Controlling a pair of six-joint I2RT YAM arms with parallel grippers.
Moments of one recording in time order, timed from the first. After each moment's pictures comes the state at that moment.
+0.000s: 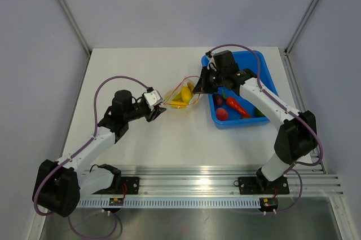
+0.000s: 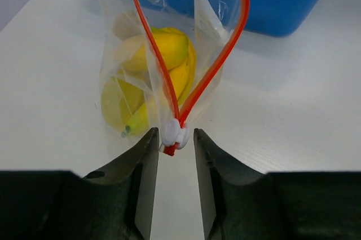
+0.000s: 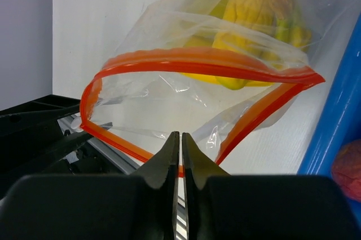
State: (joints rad) left arm -0.38 1.08 0.60 0.13 0.60 0.38; right arm 0.50 1.64 1.42 -0.53 -0.35 0.56
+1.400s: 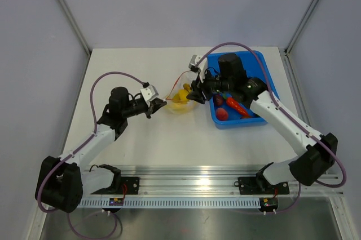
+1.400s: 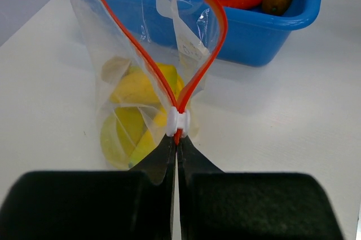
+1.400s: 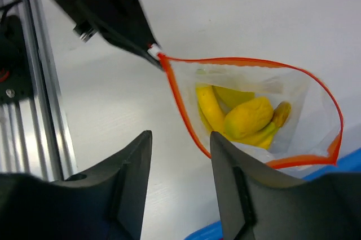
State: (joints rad) left arm -0.33 1.12 0.60 0.26 0.75 0.28; right arm 0.60 1.45 1.43 -0.51 -0.53 -0.24
